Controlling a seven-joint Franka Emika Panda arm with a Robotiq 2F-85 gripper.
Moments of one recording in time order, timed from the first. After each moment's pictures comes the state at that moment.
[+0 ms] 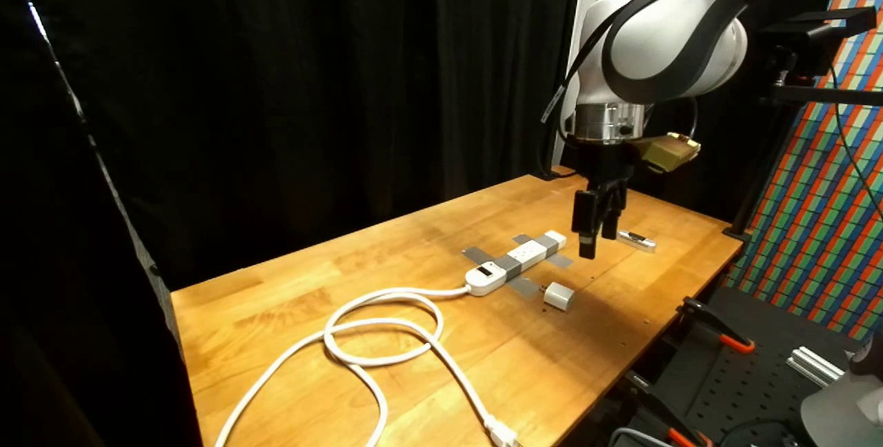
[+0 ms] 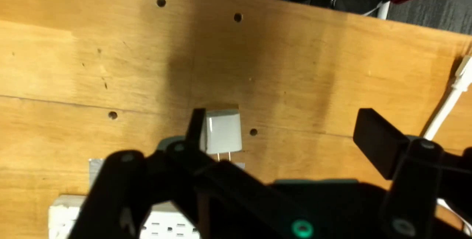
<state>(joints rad) 0.06 -0.17 0.01 -2.73 0.07 2.38 -0.15</state>
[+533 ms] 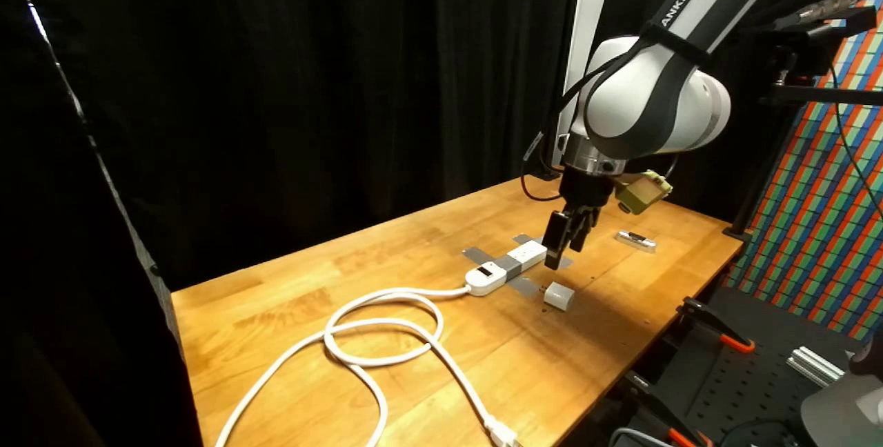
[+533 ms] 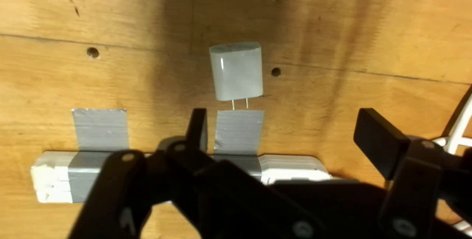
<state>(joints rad) 0.07 0.02 0.01 -2.76 0.24 2.82 -0.29</state>
